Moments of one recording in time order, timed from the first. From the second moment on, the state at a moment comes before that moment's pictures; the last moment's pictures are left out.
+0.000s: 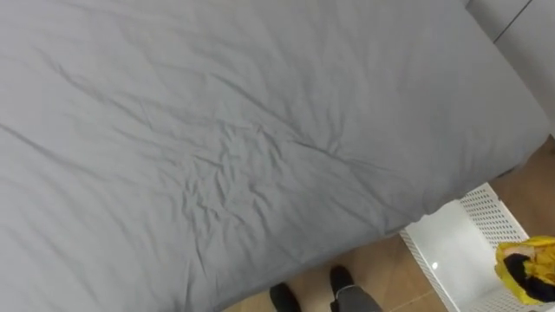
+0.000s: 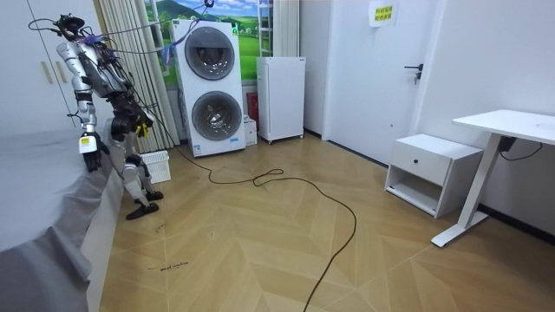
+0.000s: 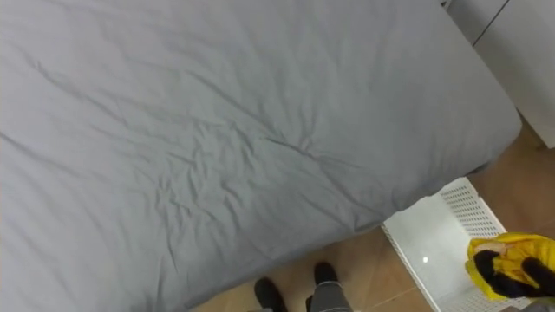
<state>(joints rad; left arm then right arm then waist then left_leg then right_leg) 0.08 0.25 -0.16 1.16 -0.27 0.04 0.19 -0.22 -0.53 -0.37 1.25 0.63 -0.10 -0.49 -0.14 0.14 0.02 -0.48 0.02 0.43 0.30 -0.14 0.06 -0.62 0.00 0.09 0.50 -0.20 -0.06</state>
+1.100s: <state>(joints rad) 0.15 0.28 -0.12 1.13 -0.23 -0.01 0.18 -0.08 -0.48 -0.33 1.24 0.66 -0.15 -0.48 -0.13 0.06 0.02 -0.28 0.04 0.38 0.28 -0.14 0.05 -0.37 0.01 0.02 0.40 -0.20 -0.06</state>
